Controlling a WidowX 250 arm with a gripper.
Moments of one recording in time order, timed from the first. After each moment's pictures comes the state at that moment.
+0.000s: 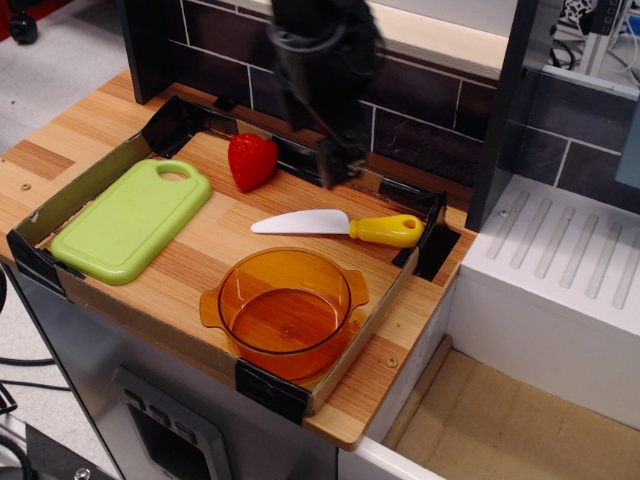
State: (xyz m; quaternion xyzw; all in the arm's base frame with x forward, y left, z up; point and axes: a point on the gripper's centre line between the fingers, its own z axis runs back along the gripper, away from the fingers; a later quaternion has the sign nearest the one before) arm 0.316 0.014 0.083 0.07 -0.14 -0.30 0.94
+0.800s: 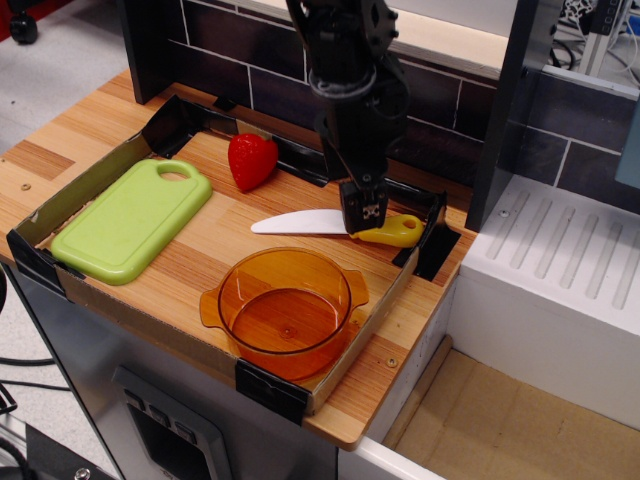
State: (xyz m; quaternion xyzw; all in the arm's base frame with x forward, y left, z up) arm 0.325 -0.015 0.039 0.01 -0.10 -0.41 0.91
